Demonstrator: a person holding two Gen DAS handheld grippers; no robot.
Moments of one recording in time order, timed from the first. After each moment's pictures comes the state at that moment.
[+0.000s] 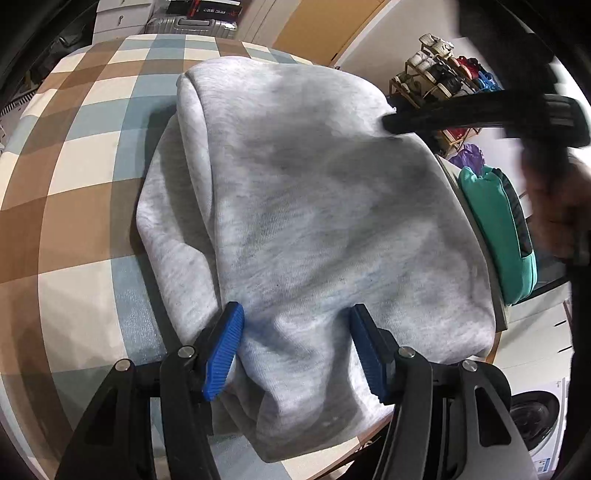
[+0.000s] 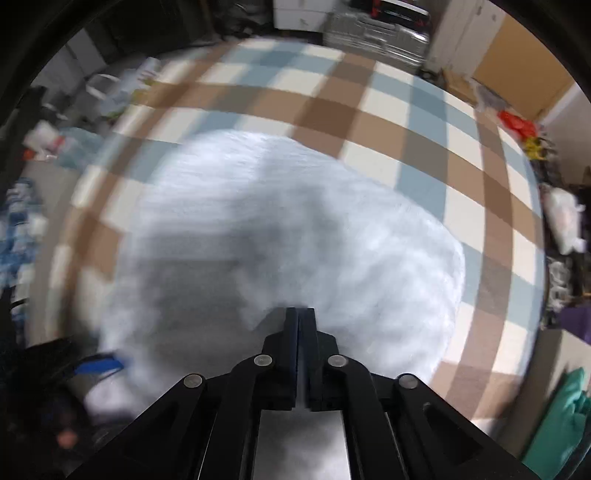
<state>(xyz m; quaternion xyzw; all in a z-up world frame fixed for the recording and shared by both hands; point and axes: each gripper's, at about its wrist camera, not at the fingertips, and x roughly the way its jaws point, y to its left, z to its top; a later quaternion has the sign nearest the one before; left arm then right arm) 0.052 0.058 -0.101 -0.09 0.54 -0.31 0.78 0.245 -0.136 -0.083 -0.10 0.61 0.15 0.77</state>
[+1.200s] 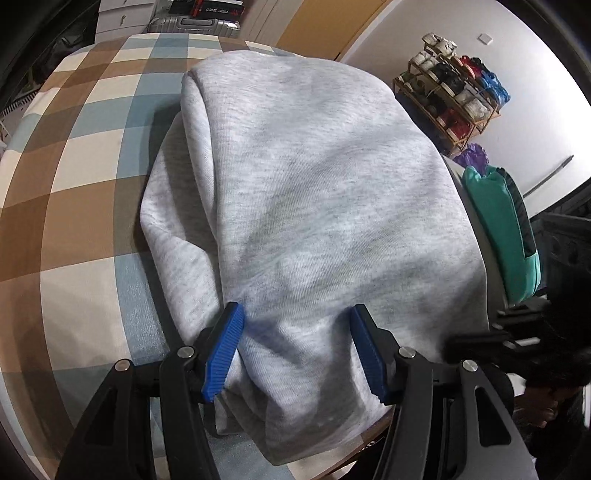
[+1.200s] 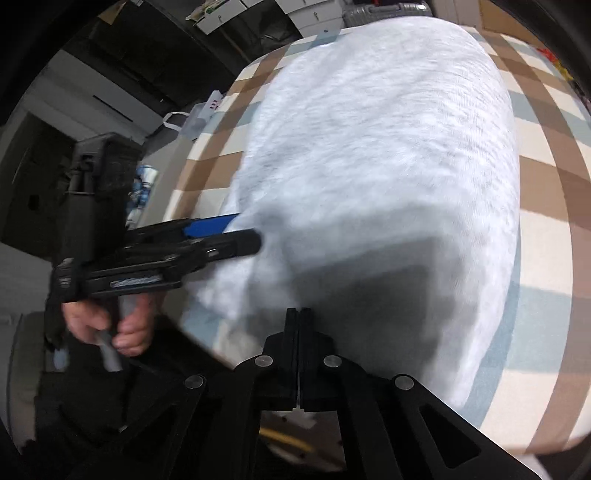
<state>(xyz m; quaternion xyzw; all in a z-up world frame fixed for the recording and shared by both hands) 0.053 0.055 -0.105 -0.09 0.54 -0.30 0.78 0.081 -0.140 -0.134 0.10 0.59 0.25 0.76</state>
